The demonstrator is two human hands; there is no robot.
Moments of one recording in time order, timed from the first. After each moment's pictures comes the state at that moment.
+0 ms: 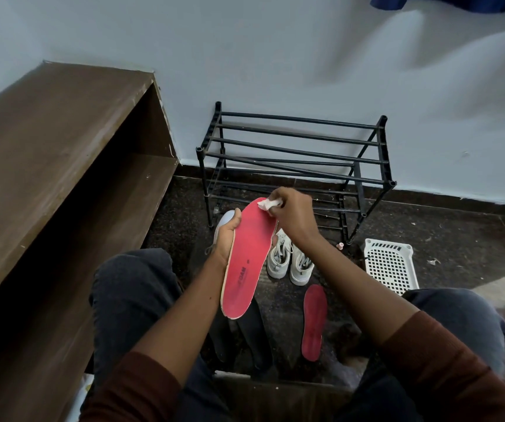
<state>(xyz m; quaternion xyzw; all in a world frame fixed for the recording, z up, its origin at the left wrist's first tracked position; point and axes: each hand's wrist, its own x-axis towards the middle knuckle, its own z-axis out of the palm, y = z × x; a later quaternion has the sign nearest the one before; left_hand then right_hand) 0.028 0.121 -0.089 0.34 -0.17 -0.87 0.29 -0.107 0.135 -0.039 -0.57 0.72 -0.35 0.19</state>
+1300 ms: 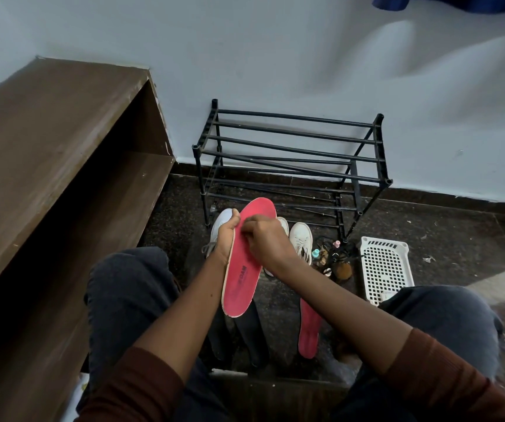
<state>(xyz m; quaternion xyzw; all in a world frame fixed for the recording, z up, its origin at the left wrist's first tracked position) 0.018 0.120 -0.093 0.40 -0.20 -0.83 0.34 -0.063 0.170 -0.049 -0.71 0.64 -0.24 0.16</state>
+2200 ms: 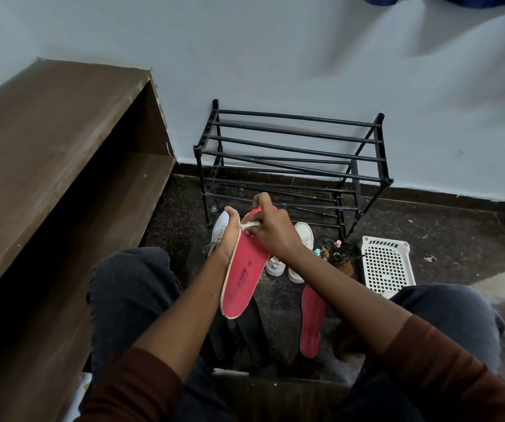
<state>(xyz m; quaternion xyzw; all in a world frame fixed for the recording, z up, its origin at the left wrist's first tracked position) 0.014 0.115 -0.097 0.39 -0.20 -0.85 0.29 -0.082 0.155 -0.051 -0.65 0.63 -0.34 0.26</state>
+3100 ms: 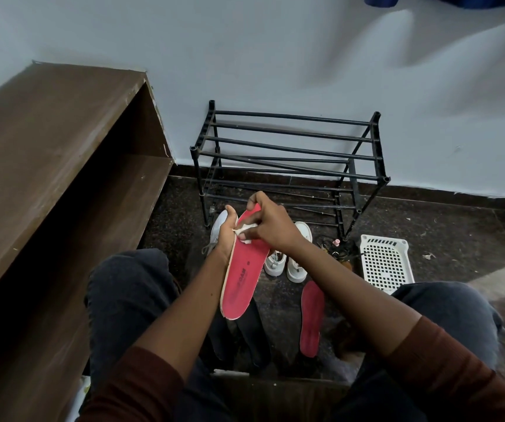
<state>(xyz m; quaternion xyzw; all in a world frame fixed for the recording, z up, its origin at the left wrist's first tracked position) 0.012 0.120 -0.090 0.34 -0.16 -0.87 0.33 -0.086 0.156 -0.030 -0.61 0.62 -0.32 0.37</state>
